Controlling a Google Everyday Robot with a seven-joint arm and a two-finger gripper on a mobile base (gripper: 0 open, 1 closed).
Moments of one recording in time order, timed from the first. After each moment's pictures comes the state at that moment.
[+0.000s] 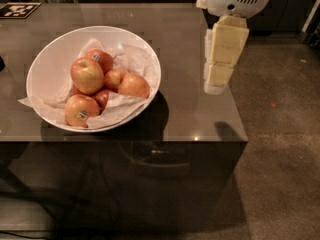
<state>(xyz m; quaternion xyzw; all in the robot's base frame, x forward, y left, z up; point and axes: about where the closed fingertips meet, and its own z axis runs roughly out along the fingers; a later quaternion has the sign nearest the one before) 0.479 -0.087 1.029 -0.69 0.70 -0.04 0.16</state>
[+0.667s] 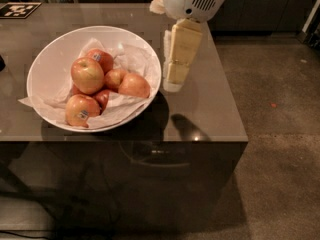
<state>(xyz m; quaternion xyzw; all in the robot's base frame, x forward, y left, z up) 0.498 -0.012 1.018 -0.74 0.63 0.05 0.22</state>
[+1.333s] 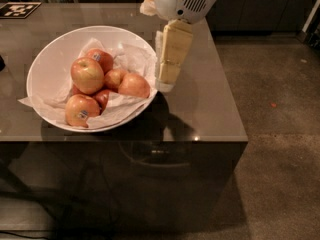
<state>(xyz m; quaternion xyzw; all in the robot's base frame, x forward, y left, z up) 0.499 0.007 1.014 -0.75 0.61 0.08 0.23</state>
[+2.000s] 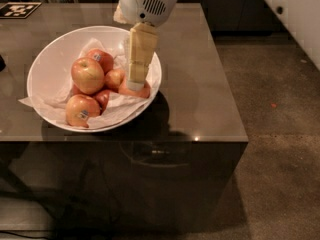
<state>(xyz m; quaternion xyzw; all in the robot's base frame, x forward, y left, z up) 0.518 0.056 0.997 -0.77 0.60 0.10 0.20</state>
